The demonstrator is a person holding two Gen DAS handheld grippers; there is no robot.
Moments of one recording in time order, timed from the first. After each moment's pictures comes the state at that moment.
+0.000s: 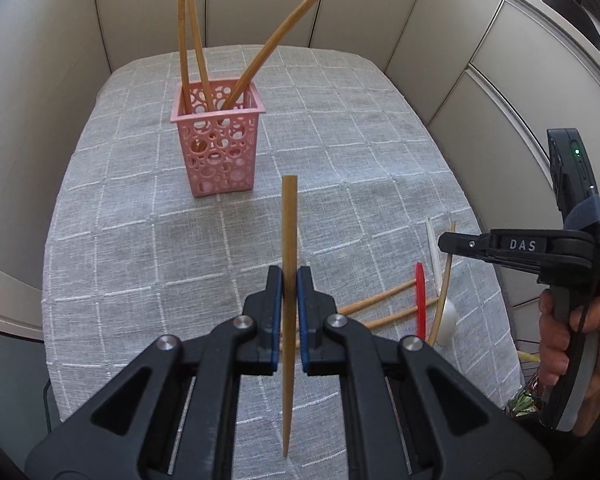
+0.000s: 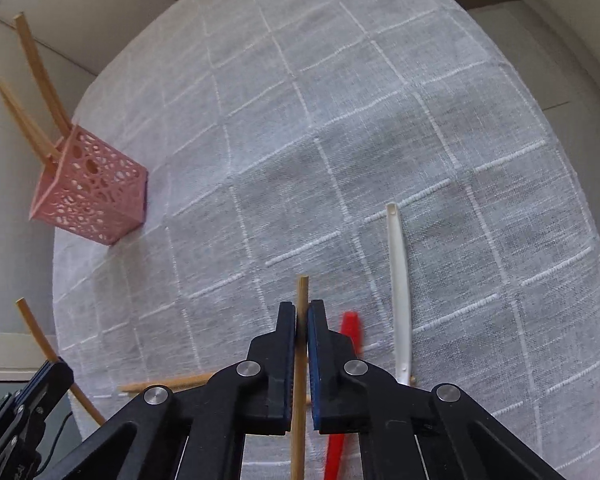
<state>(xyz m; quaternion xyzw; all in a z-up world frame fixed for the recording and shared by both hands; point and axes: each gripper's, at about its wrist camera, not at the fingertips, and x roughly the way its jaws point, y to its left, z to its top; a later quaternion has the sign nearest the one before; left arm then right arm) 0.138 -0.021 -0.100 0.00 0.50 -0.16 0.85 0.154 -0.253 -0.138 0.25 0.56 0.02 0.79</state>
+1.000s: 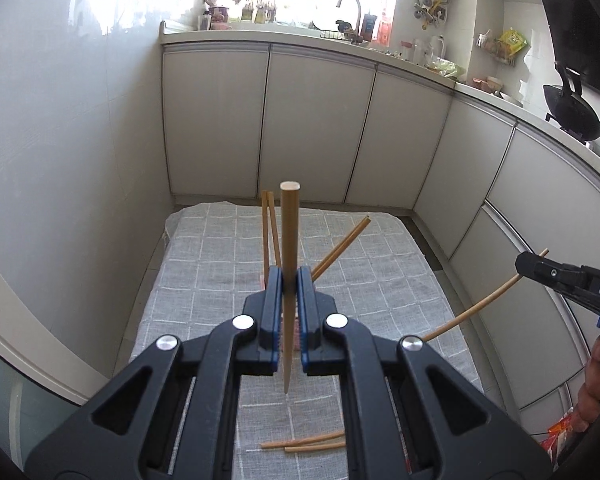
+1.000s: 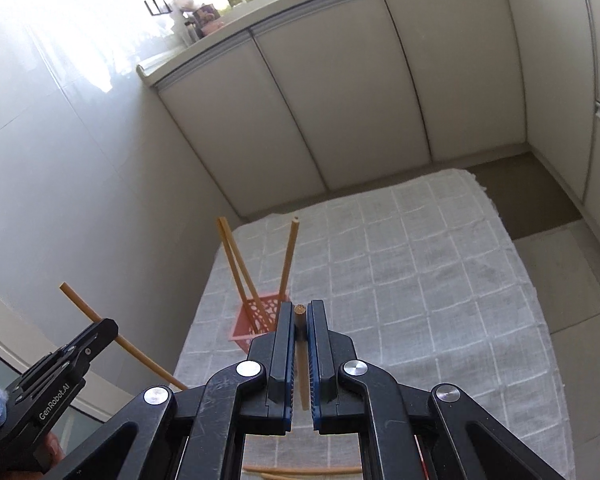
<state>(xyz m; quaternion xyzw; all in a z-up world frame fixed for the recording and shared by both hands) 0.148 0.031 0.029 -0.04 0.30 -0.08 0.95 0.126 -0.214 0.058 0.18 0.32 0.11 0.93</state>
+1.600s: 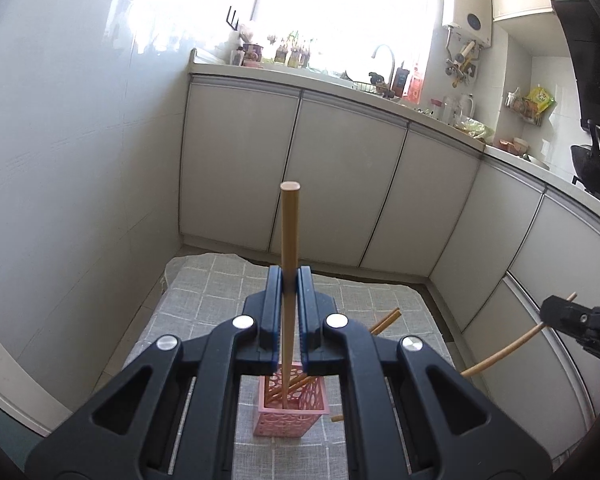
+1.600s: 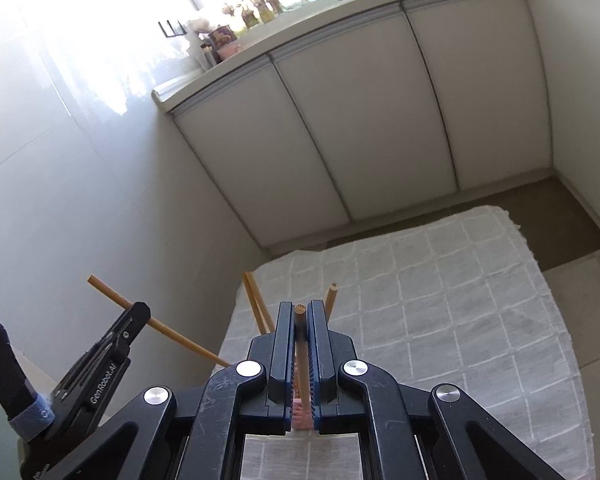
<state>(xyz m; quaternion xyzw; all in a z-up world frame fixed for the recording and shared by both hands) 0.207 0.031 0.009 -0.10 0.22 -0.04 0.97 0.178 -0.201 0.070 0.20 0.29 0.13 0.93</state>
